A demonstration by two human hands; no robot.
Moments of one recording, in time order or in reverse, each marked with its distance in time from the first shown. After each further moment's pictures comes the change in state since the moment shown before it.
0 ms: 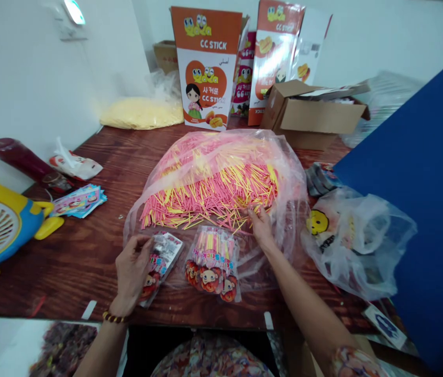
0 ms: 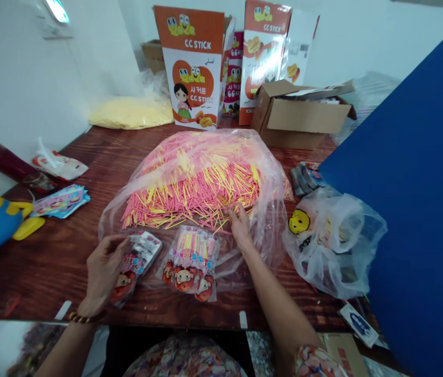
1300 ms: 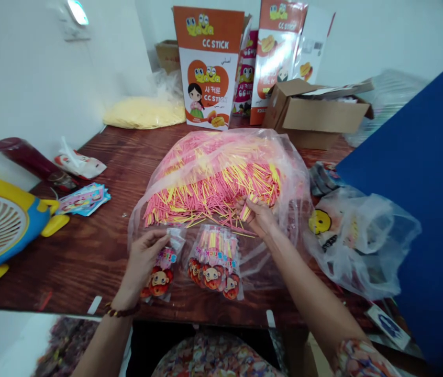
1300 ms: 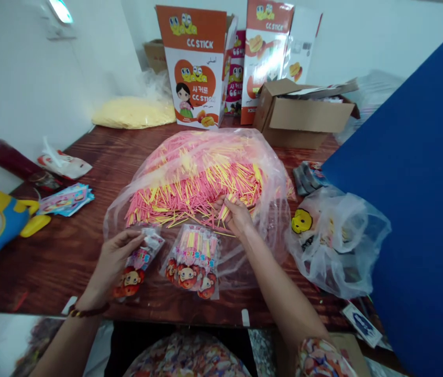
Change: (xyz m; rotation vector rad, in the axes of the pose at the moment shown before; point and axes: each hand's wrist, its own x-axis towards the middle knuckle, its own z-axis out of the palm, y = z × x) left_hand 0.008 0.038 0.010 -0.474 -0.226 -0.307; right_hand 0.008 -0.063 0.017 0.543 -0.297 0.325
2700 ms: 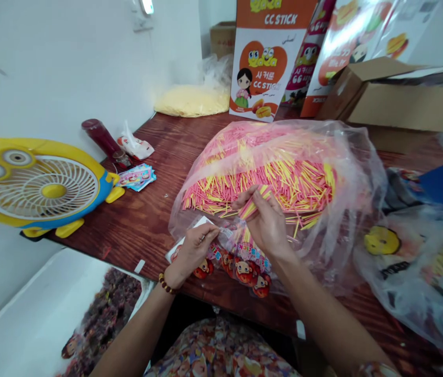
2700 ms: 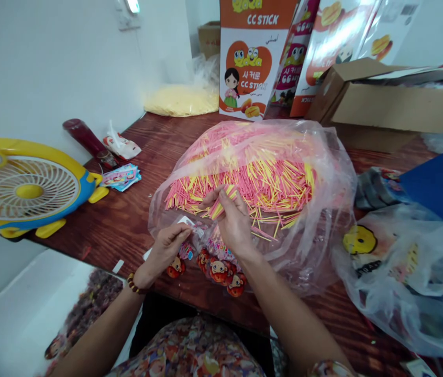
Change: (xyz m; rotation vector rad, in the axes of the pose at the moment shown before) left_hand -0.024 0.005 0.009 0.405 -0.221 0.403; right_hand -0.048 -0.005 0.140 0.026 -0.198 -0.187
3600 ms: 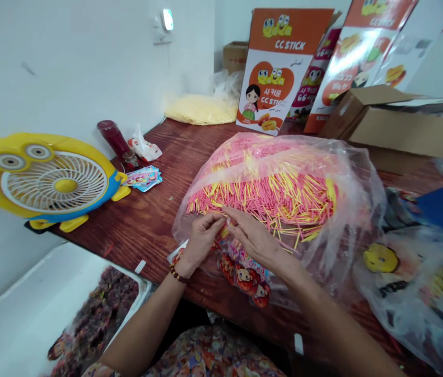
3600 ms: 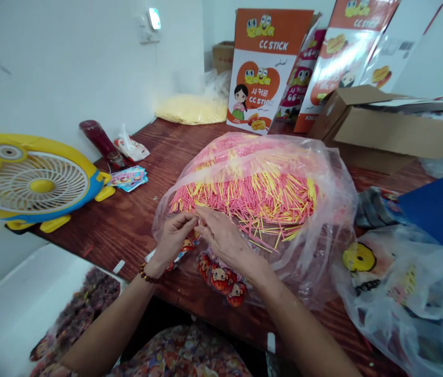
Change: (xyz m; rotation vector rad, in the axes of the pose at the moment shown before) left_hand 0.028 0.007 0.012 -0.469 0.200 -0.074; right_hand -0.006 -0.007 -0.017 -0.902 -0.541 -0.160
